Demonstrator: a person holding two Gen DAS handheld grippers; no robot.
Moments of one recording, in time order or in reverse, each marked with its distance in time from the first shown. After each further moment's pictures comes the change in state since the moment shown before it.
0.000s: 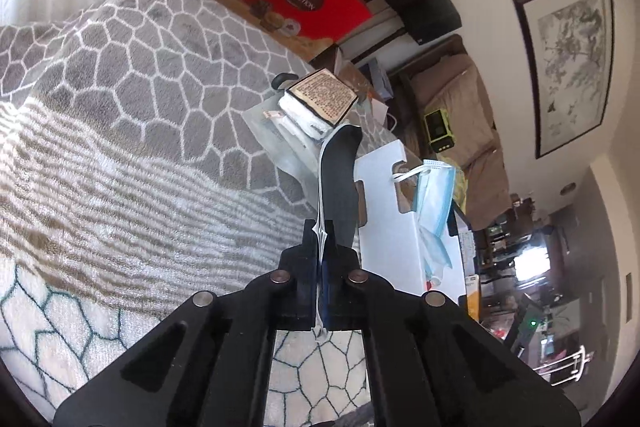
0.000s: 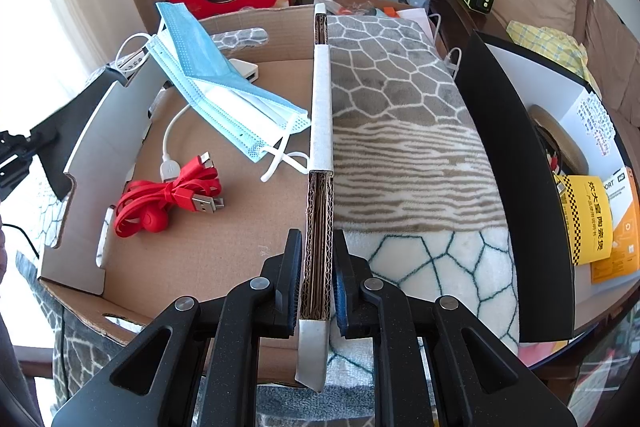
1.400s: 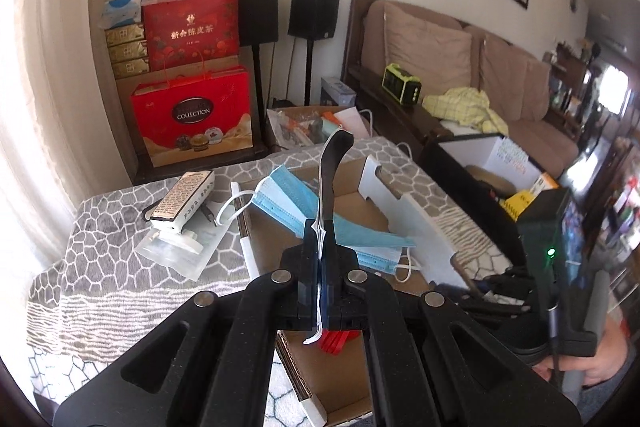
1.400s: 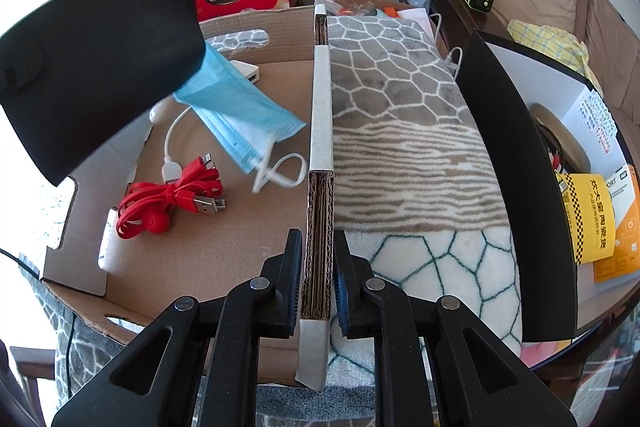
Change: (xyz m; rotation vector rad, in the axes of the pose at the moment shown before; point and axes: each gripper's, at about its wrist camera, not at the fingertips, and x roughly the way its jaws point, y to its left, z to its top) left arm 0.030 -0.221 -0.100 0.748 -0.183 0.330; right arm 0.000 0.001 0.000 0.003 -0.002 0.006
